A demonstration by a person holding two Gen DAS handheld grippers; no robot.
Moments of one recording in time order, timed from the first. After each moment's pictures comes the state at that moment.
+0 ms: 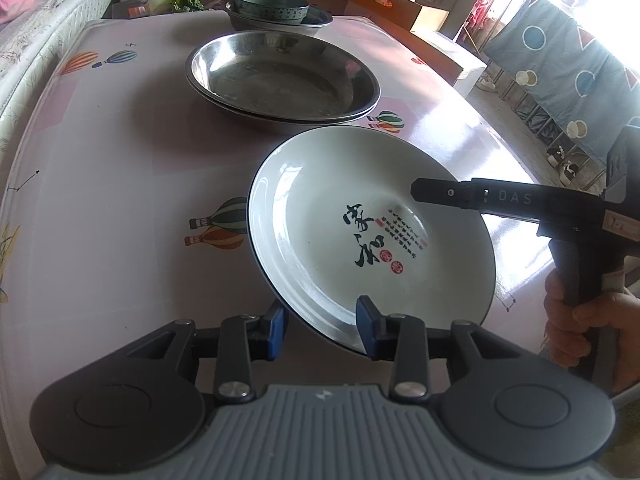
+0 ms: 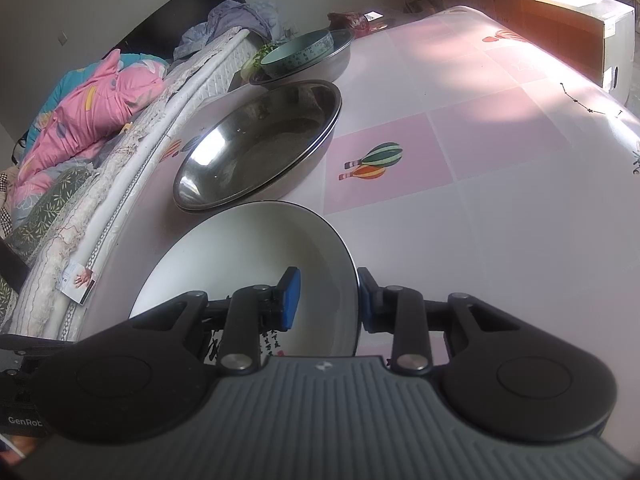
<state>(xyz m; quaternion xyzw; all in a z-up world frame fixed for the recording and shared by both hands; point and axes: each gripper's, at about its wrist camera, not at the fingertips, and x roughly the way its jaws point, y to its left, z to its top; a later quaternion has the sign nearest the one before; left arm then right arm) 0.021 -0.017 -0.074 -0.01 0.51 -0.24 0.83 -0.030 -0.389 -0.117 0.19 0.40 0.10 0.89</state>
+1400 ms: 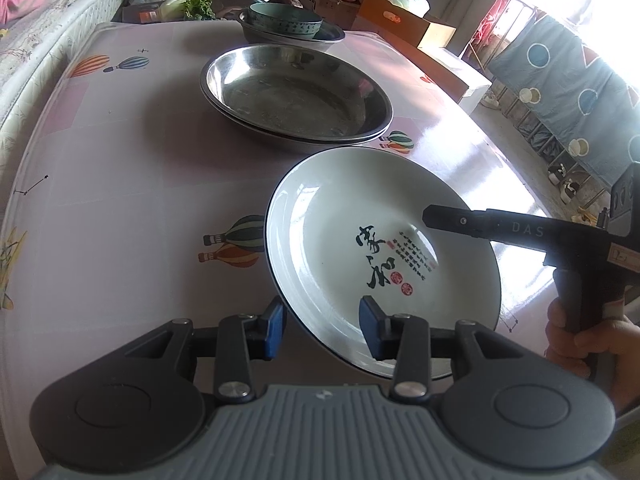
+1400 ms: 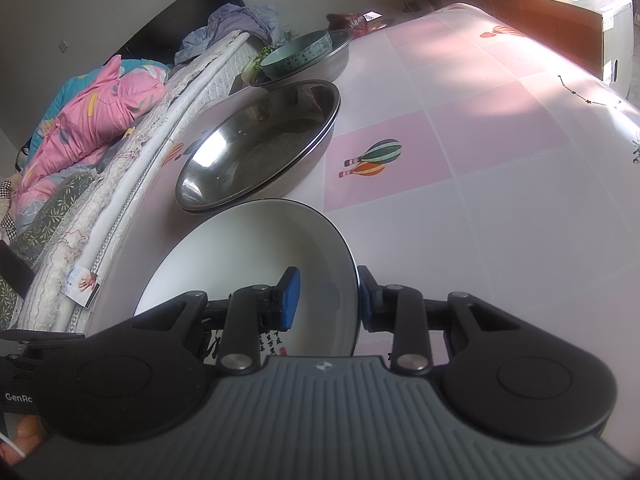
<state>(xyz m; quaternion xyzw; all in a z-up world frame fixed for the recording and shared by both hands) 0.028 -0.009 -0.070 -0.03 0.49 -0.23 0.84 -0.034 -0.390 -0.119 0.20 0.40 0.10 0.89</state>
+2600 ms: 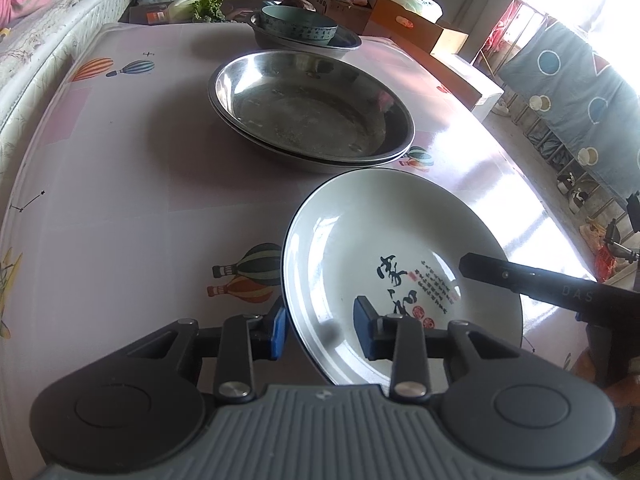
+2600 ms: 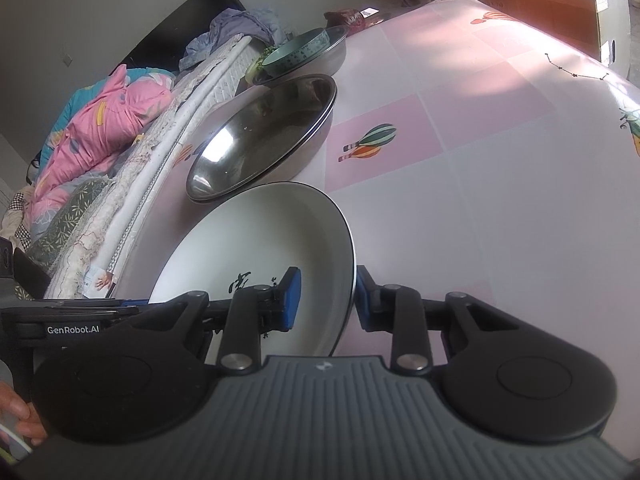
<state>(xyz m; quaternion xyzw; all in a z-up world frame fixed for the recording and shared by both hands) 0.052 -0.010 -0.076 -0.03 0.49 -0.22 0.84 -0.054 -0.399 -0.122 0.22 0.39 0.11 0.88</state>
